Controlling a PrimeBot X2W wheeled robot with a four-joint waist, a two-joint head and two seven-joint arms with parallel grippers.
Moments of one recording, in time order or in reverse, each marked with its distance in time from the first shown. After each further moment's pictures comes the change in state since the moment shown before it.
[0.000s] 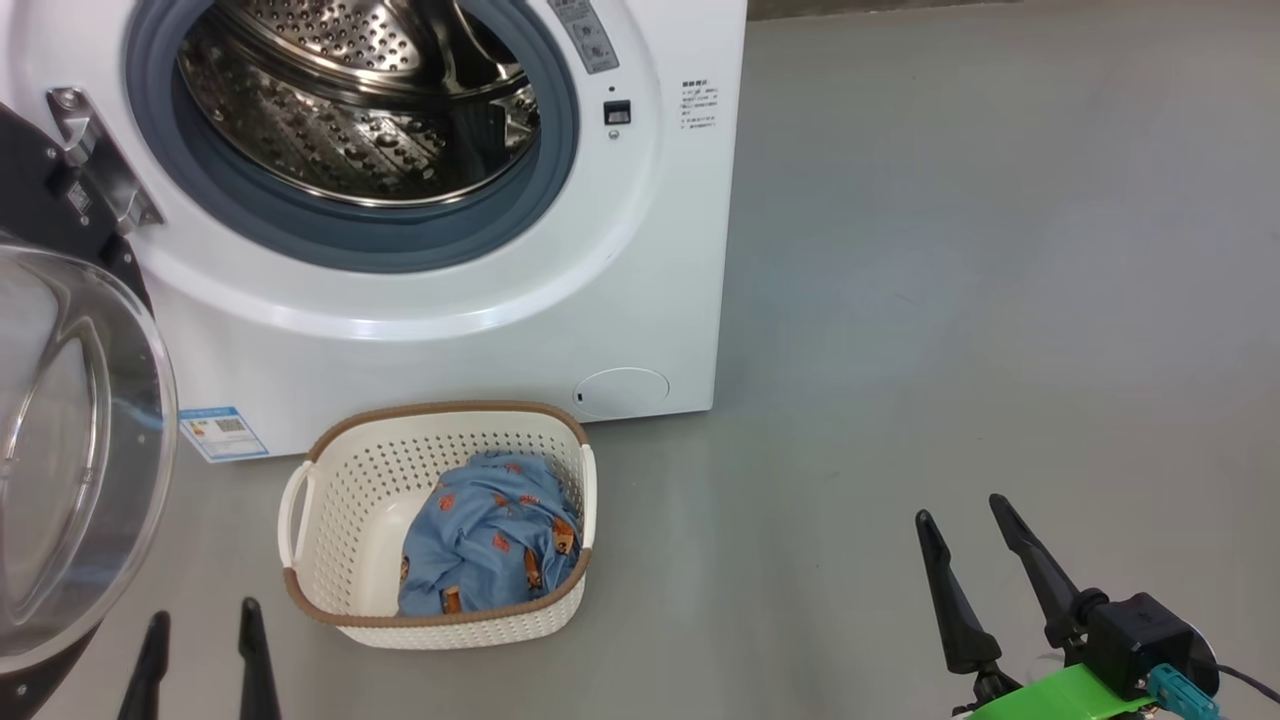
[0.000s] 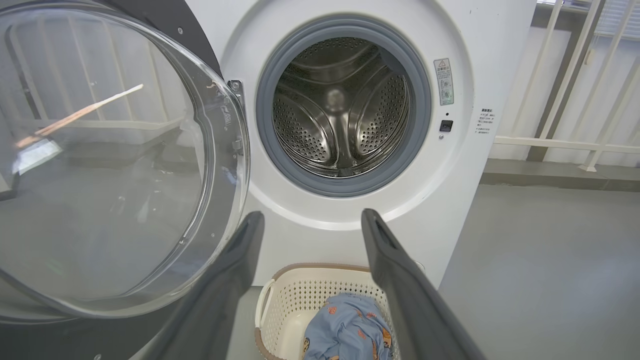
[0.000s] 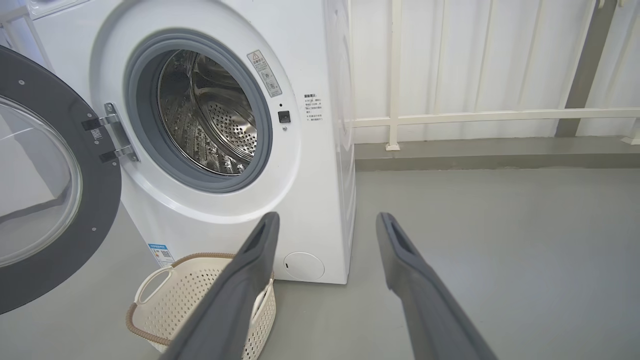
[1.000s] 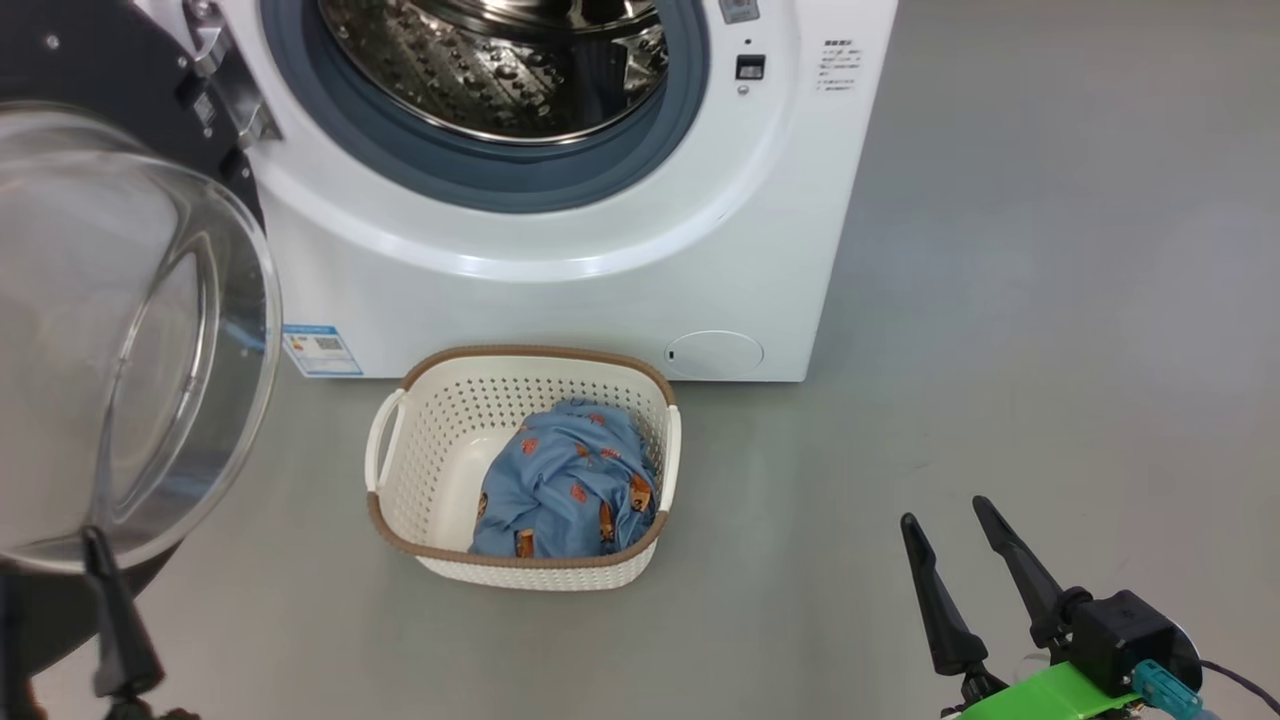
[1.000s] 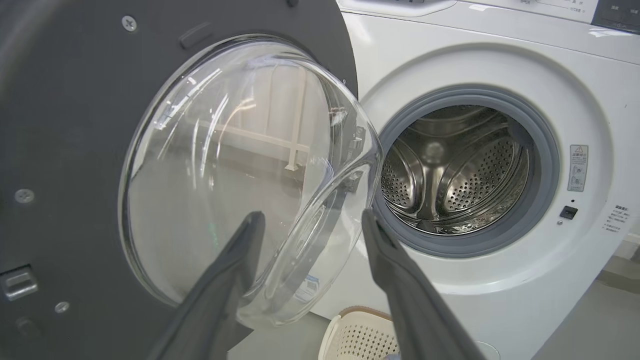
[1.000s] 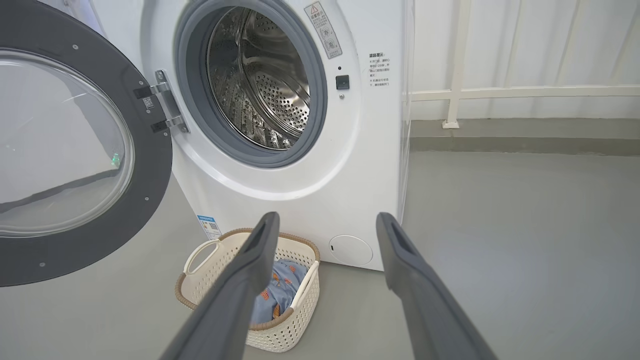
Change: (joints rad) left arm -0.170 -0.011 0.189 0.080 -0.154 -0.035 0.000; right arm -0.013 0.000 0.017 0.025 -0.005 0.000 0.000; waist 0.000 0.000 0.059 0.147
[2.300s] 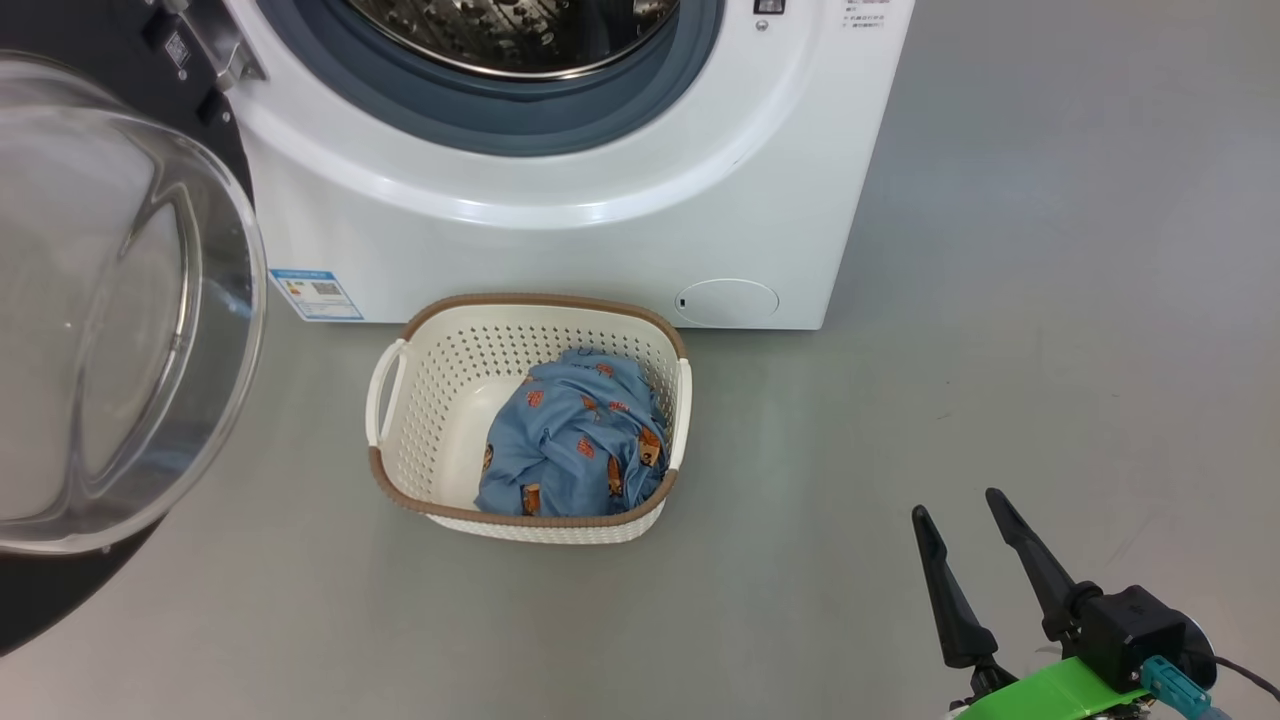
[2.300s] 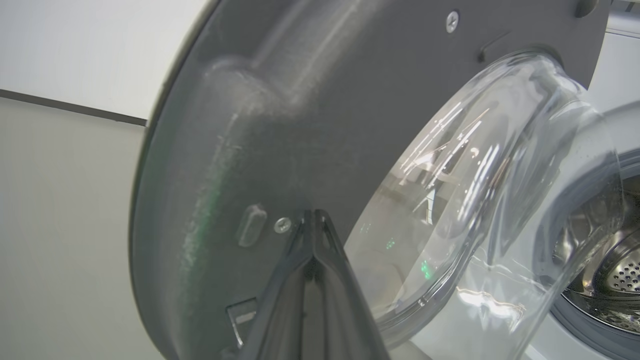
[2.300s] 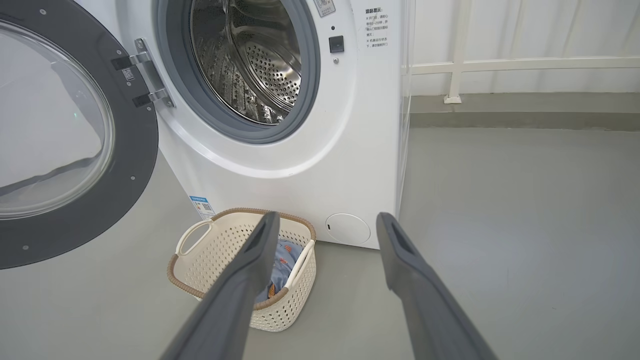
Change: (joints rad) left arm -0.263 0.080 0.330 0.343 -0.062 0.033 0.000; right arm -0.002 0.001 -0.018 -0.012 -0.016 0.000 0.000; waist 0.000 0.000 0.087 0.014
